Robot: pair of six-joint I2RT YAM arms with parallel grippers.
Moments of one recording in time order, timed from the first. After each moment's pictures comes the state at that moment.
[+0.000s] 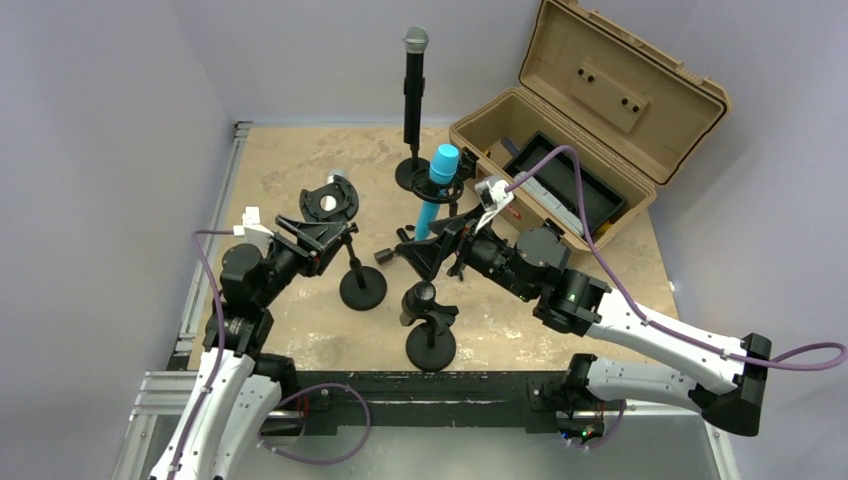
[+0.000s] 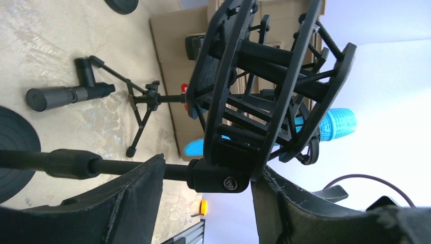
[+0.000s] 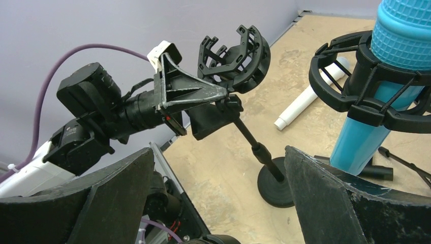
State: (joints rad) left arm -0.16 0.54 0.53 -0.19 0.31 -1.30; right arm 1.06 0.99 0.93 0.11 0.13 0.50
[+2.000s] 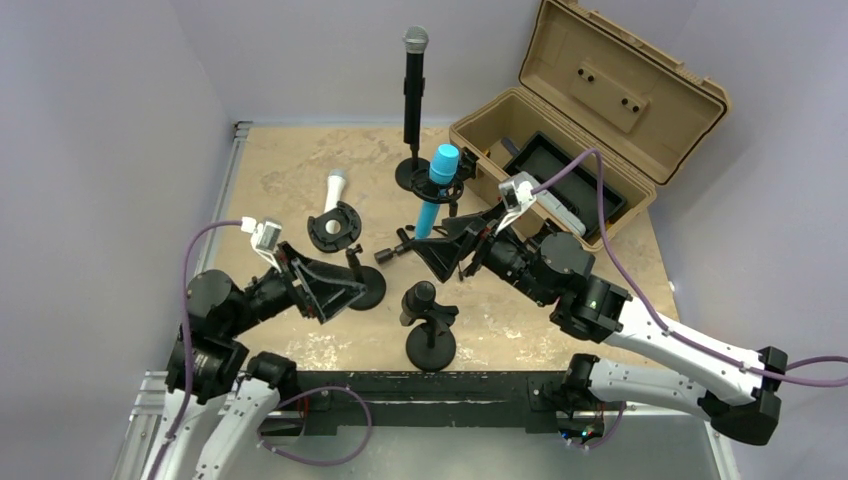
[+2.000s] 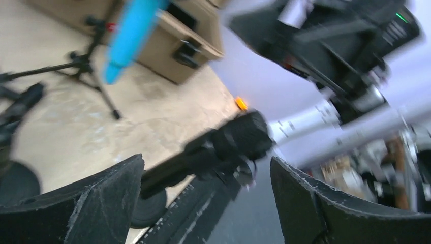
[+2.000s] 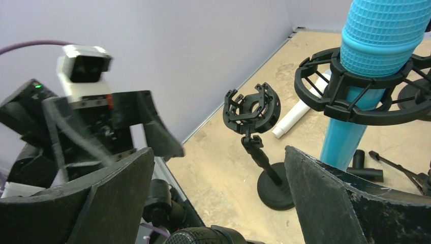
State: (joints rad) left arm -0.26 0.35 0.70 -0.40 0.65 -0.76; right arm 1.06 0.91 0.93 0.07 0.17 0.50
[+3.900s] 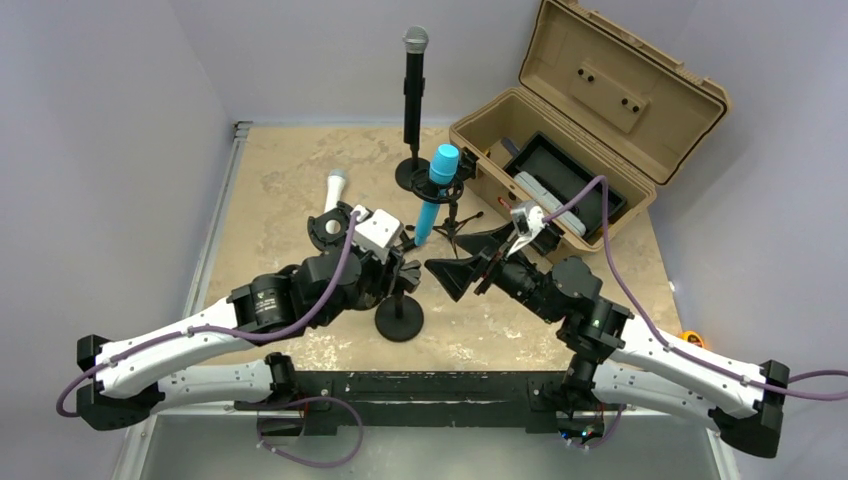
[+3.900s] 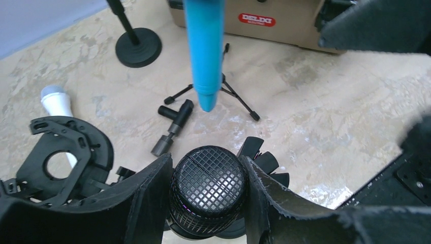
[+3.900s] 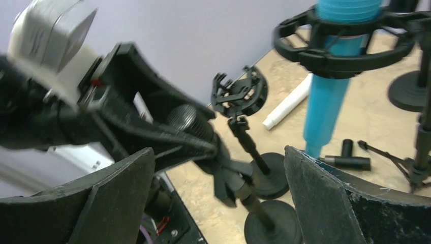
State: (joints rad) left arm -1.22 0.90 1.01 -0.50 -0.58 -0.18; right arm 1.06 0.75 0.71 0.16 0.20 0.48
